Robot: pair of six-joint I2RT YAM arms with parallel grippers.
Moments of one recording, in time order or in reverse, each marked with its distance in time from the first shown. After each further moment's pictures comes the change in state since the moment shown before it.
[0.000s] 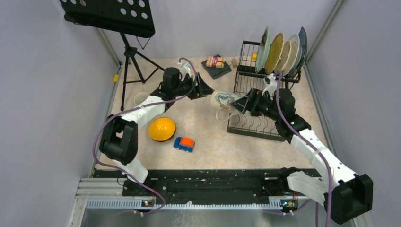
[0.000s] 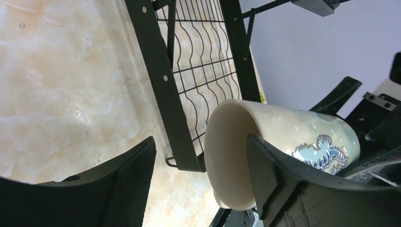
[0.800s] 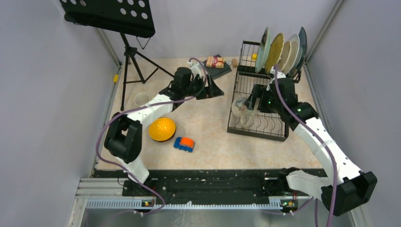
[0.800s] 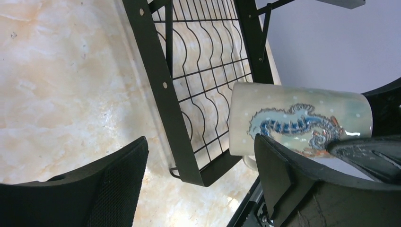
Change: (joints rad) left arm -0.117 0.047 0.089 -0.084 -0.176 0.068; right arm -0.006 0.058 0.313 -0.595 0.378 -0.236
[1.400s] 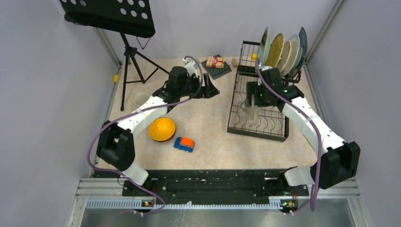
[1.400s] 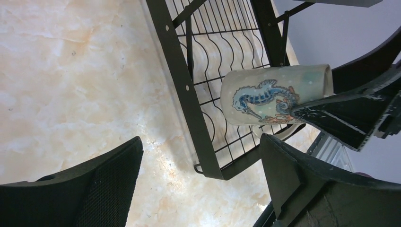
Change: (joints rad) left arm 0.000 -0.112 -0.015 -0.098 -0.115 0.136; right arm -0.001 0.275 0.194 -0.142 0.120 -0.185
